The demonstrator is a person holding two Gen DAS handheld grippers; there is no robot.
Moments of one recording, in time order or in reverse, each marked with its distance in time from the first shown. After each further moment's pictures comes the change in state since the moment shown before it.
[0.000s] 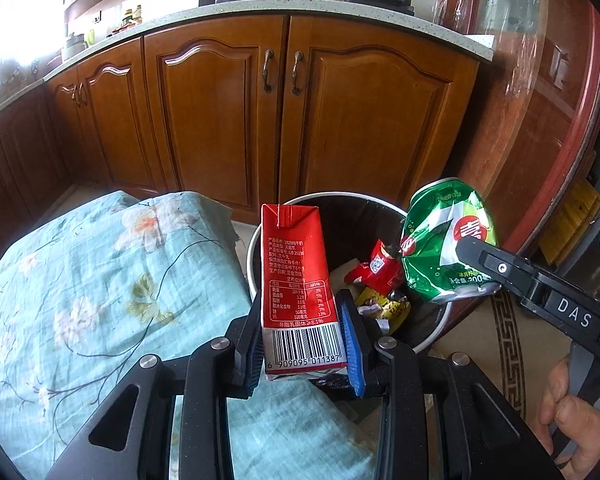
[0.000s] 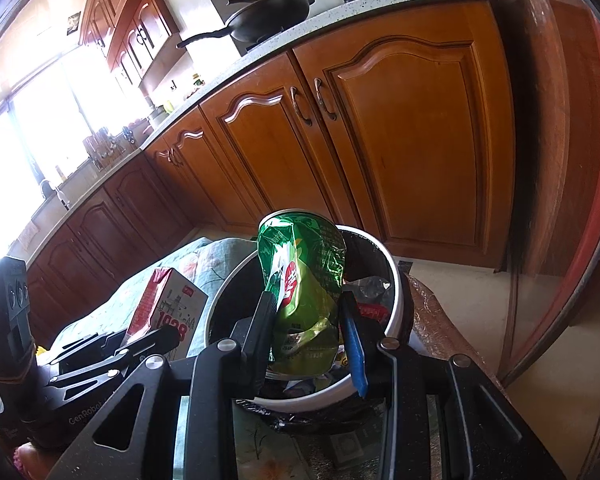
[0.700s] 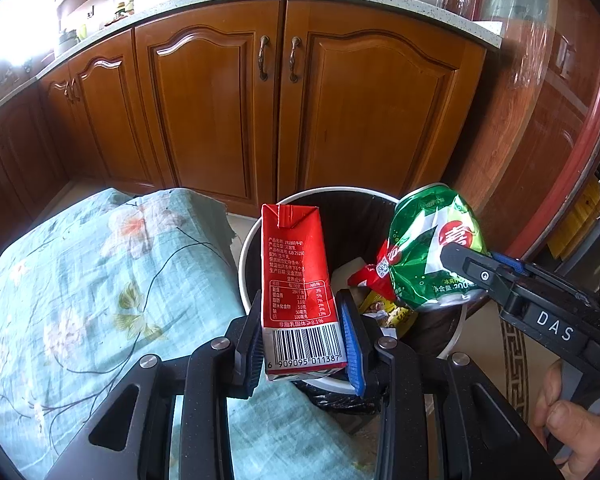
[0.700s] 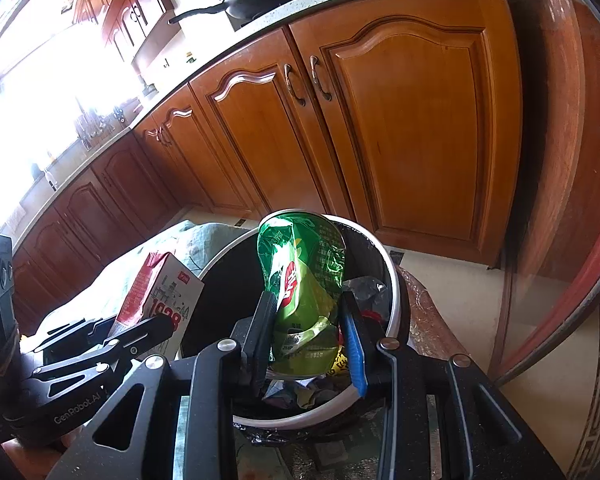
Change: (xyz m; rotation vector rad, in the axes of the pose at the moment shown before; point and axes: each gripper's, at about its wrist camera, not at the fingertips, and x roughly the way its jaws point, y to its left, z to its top) left arm 0.032 -0.006 0.014 0.010 0.051 0.010; right arm 0.030 0.000 0.008 -0.033 0.071 -0.041
